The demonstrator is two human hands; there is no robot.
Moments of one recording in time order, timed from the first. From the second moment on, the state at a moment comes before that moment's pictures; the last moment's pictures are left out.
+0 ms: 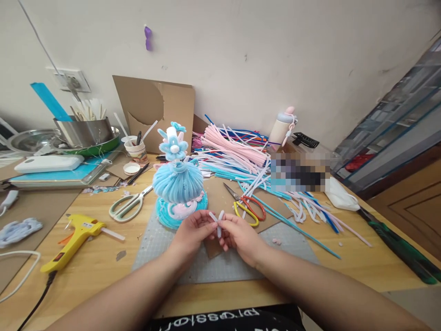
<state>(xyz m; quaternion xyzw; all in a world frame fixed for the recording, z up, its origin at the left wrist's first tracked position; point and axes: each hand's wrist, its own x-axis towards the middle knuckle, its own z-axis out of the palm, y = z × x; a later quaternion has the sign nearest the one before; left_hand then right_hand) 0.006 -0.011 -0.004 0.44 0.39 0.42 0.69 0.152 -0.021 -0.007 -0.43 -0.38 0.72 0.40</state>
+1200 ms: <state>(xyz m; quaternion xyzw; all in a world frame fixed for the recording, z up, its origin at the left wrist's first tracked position) 0.002 -0.016 -0.001 0.63 0.48 0.37 0.48 0.163 -0.024 -0.006 -0.44 -0.45 0.66 0.41</state>
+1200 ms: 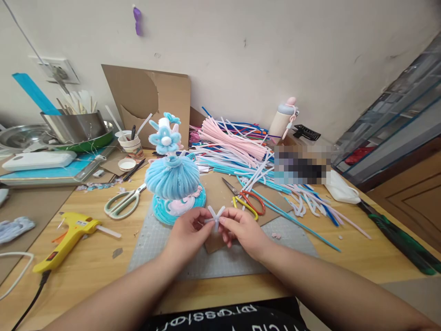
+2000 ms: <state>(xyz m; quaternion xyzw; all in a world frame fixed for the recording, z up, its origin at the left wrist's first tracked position) 0.000 -0.026 0.007 0.76 0.49 0.31 0.28 0.172 -0.032 0.000 -0.47 -0.75 0.30 0.35</state>
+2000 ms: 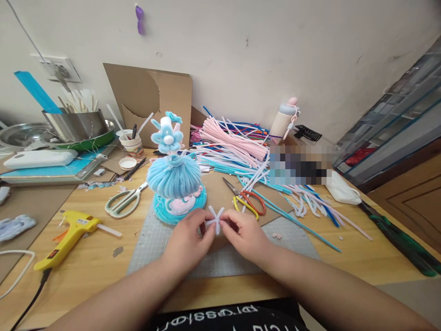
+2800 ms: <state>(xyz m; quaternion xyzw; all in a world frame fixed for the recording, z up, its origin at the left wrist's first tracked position) -0.001 -0.028 0.006 0.80 0.52 0.21 0.21 0.175 -0.030 -0.003 -0.45 -0.84 0.19 0.25</state>
